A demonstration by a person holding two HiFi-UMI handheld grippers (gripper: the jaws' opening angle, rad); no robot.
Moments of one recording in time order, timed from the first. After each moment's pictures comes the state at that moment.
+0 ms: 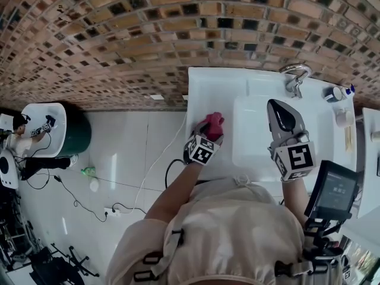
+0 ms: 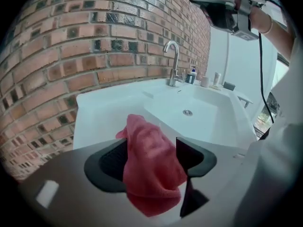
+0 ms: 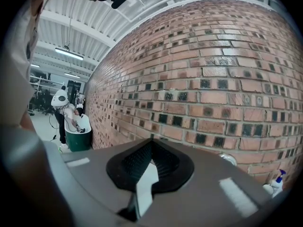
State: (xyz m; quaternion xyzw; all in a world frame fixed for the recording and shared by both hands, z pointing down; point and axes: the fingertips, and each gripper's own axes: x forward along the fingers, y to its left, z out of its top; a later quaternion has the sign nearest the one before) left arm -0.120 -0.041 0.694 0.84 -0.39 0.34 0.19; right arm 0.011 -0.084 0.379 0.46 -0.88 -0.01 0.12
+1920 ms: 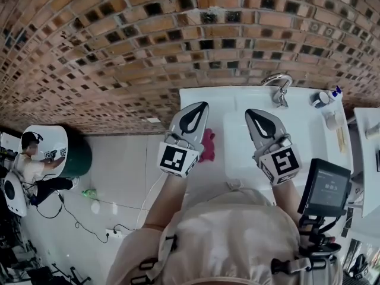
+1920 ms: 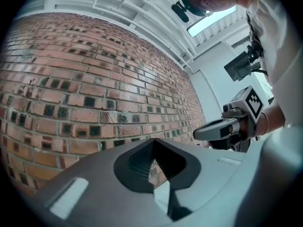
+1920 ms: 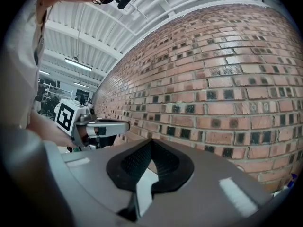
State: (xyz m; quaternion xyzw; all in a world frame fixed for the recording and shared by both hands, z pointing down) left arm -0.108 -0.088 0.334 0.90 -0.44 -0.03 -0.07; right arm -0.002 -0.065 0.347 0.42 -0.90 -0.05 0.06
